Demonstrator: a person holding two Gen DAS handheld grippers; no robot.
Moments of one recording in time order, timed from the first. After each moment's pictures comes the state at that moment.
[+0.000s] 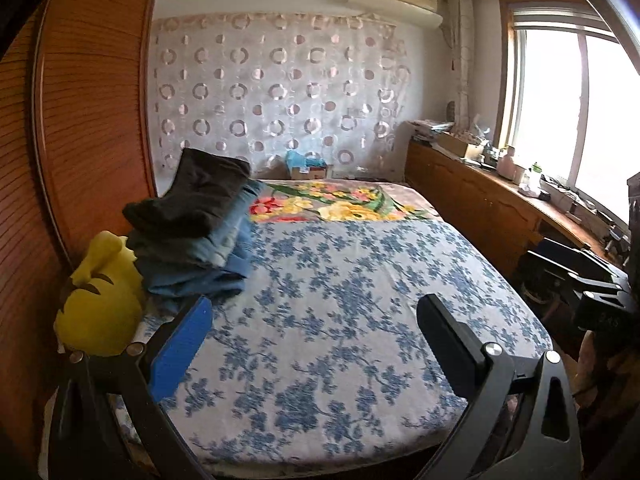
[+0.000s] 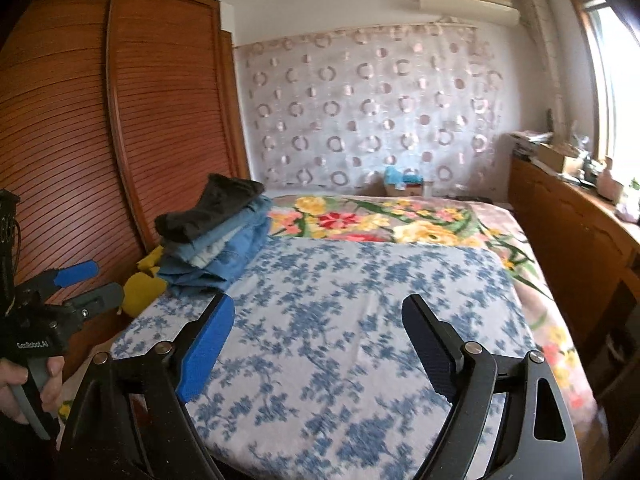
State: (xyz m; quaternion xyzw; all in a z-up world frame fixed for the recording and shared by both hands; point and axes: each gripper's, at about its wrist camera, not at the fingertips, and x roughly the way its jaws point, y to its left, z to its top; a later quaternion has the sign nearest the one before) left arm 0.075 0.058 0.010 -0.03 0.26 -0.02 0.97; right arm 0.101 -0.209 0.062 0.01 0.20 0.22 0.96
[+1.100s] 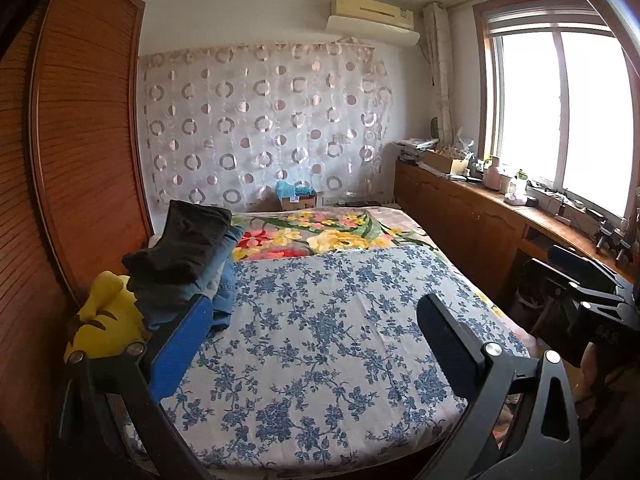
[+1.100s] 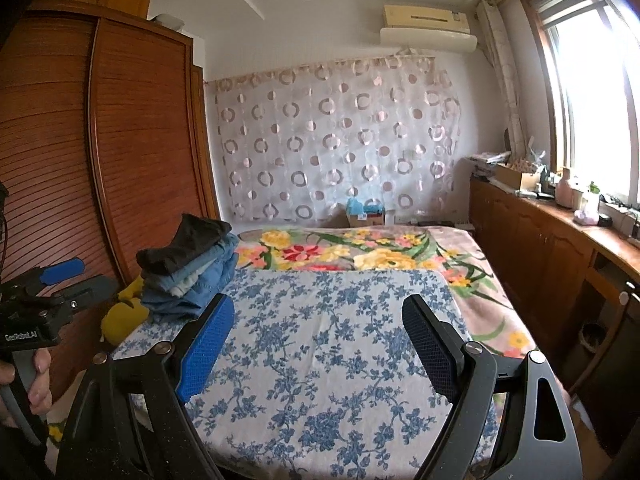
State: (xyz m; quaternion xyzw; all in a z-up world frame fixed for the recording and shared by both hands) left arm 0.041 0.019 0.062 0.00 0.21 -0.03 0.98; right arm 0.057 -0.232 0.065 0.02 0.14 0.17 0.98
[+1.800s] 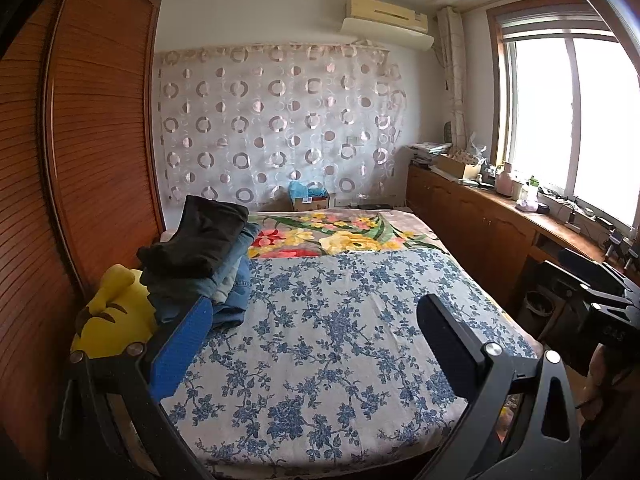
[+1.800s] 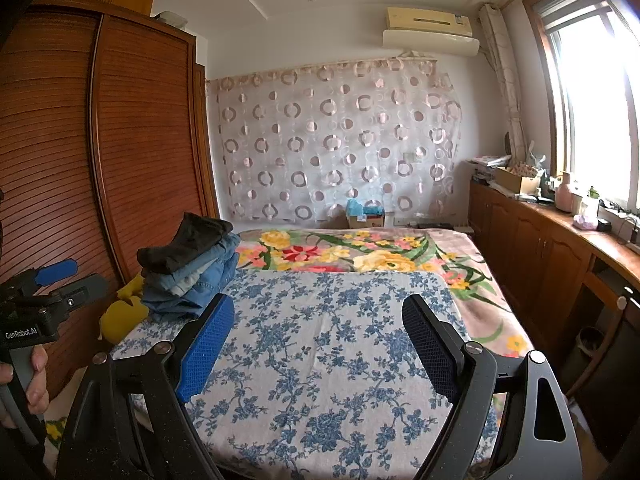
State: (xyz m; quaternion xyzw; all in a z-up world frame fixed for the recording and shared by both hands) left arm 0.040 0.030 0.057 -0.01 0.20 -0.01 0.98; right arm 0.064 -0.231 0.061 0.02 0.14 0.17 0.98
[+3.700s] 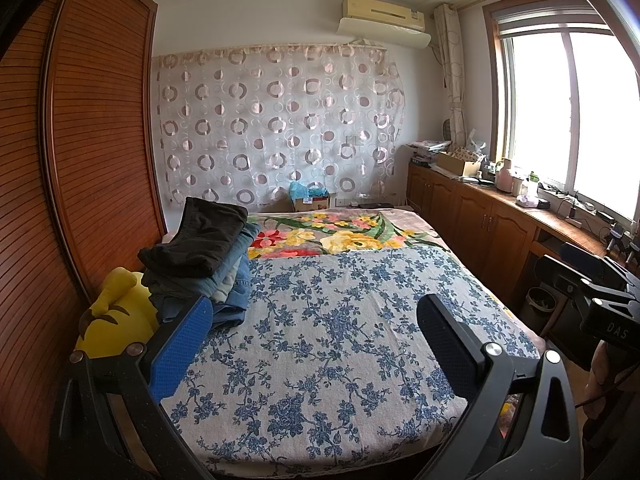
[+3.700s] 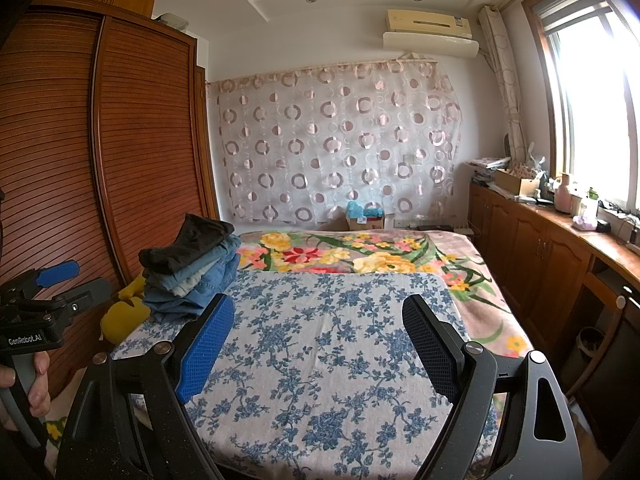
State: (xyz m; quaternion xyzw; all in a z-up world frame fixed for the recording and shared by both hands) left arm 0.040 0.027 0.057 0.00 0.20 -0.01 0.98; right arm 0.060 -0.234 0.061 0.02 0.14 0.17 0.98
